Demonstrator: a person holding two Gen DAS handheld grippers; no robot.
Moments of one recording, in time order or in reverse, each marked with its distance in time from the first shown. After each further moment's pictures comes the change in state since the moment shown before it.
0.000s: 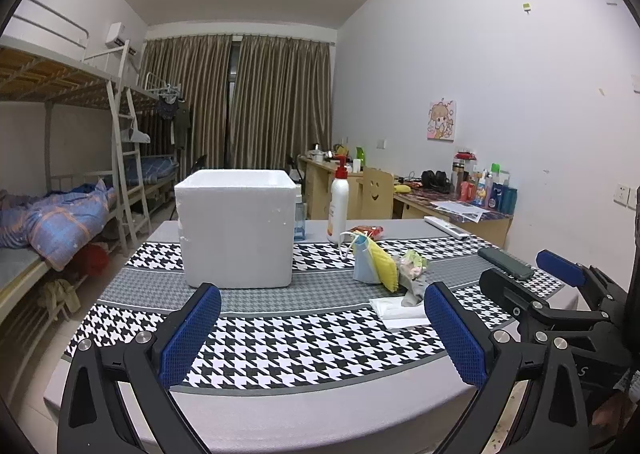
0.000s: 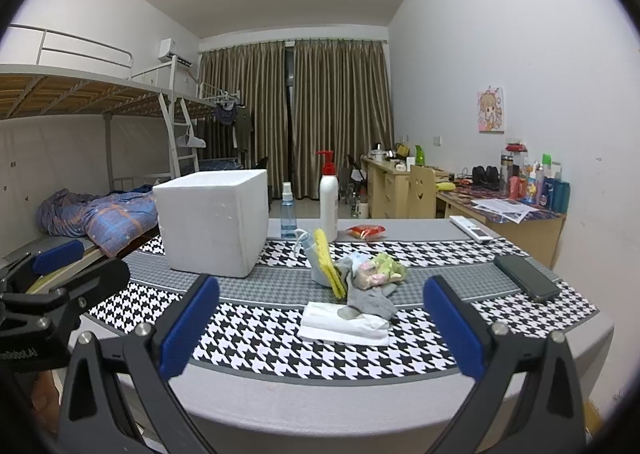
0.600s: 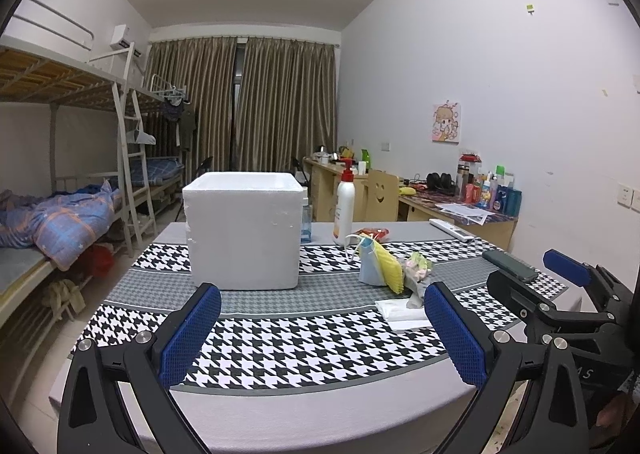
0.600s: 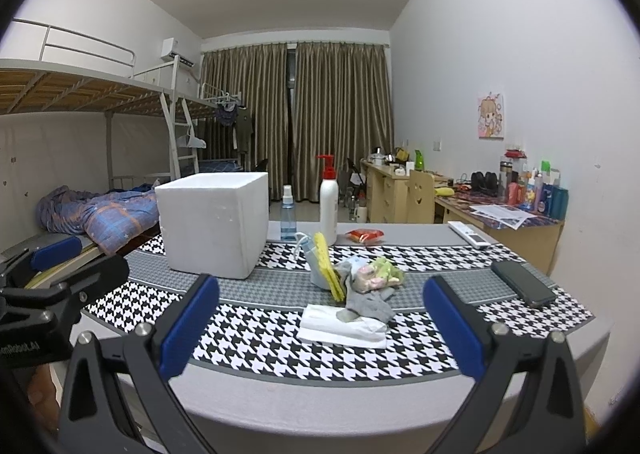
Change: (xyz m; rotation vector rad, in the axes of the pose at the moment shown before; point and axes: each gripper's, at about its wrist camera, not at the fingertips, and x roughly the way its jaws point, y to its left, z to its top) left arm 0.001 0.000 0.002 -0.004 -0.006 0.022; right arm -0.003 0.003 -0.001 -0.018 -0.009 -0.006
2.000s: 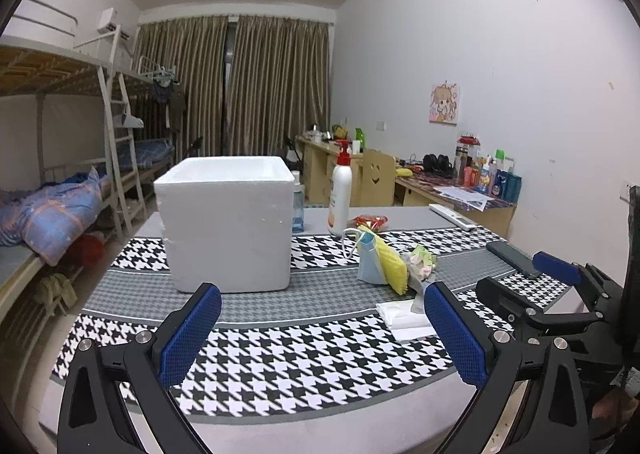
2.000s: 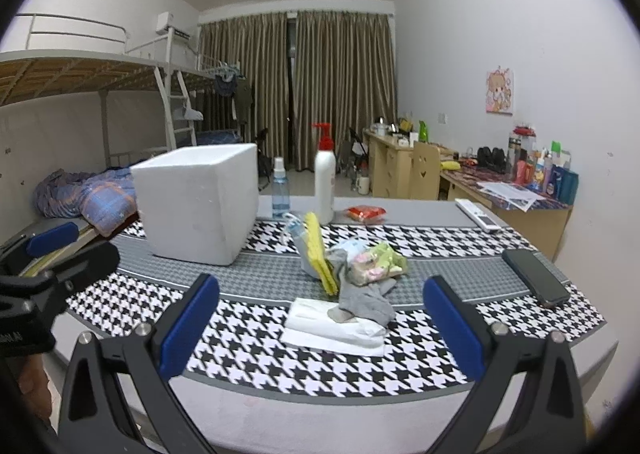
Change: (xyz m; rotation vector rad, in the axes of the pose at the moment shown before) left arm 0.052 0.006 0.014 0.004 0.089 -0.033; right arm 0.055 -0.017 0.009 0.001 0.137 0.003
